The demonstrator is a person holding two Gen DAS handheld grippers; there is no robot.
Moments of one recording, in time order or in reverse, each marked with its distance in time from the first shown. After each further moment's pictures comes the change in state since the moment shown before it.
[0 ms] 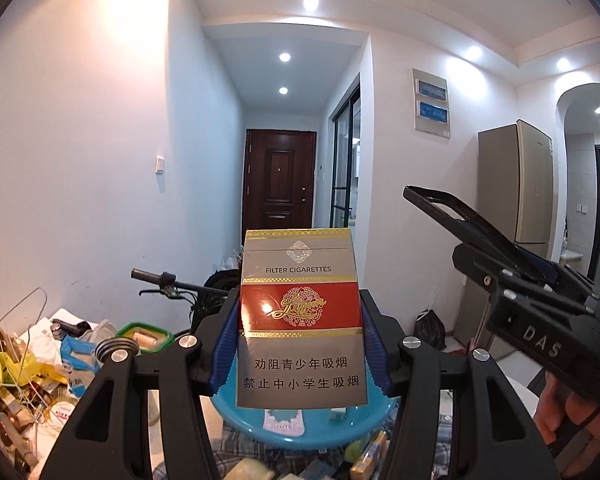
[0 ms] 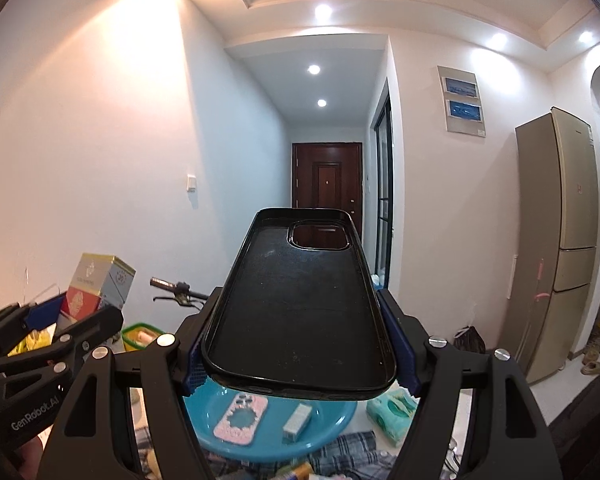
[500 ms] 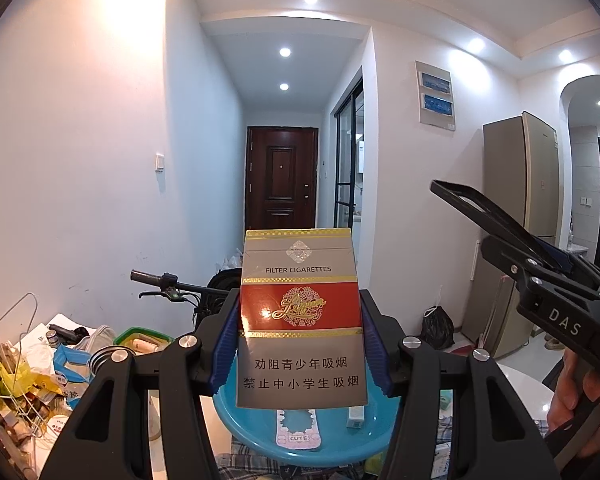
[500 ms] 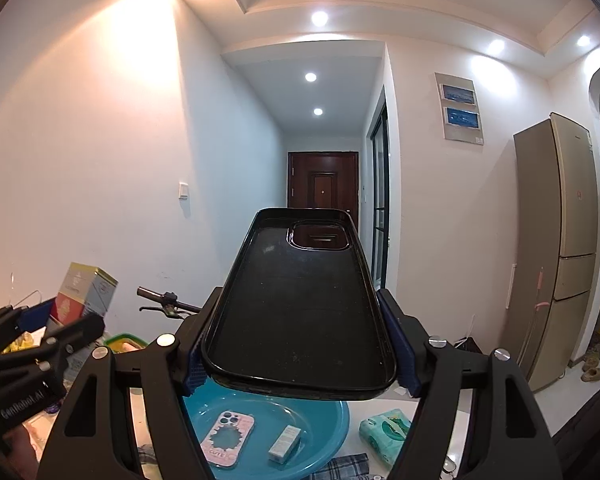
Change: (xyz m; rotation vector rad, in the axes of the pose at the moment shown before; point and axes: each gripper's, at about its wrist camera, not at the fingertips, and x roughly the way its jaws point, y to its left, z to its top) left arm 0.042 0.023 -0.007 0.012 0.016 0.008; right arm 0.033 -0.013 -0.011 -0.007 -0.022 -0.029
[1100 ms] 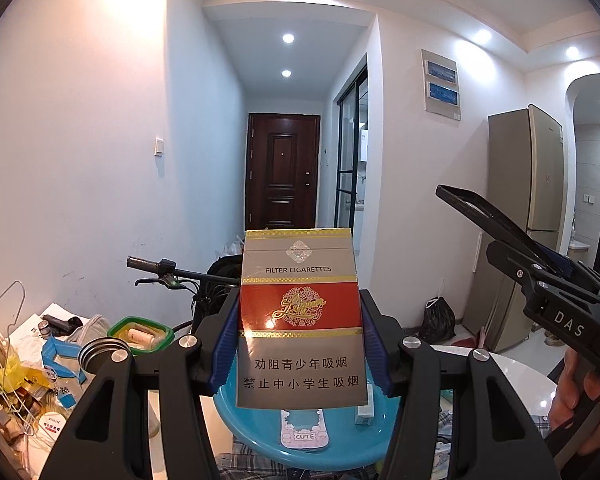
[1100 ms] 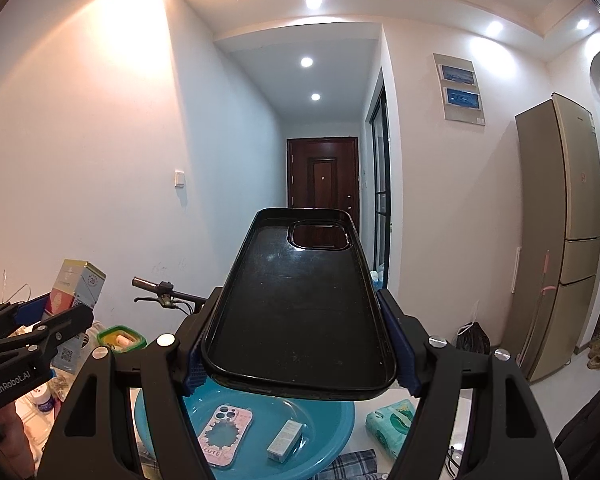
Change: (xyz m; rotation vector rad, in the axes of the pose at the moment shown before) left arm 0.033 0.007 -0.012 -0.014 0.048 0.002; right arm 0.030 -0.010 -0.013 0.021 0.048 0.018
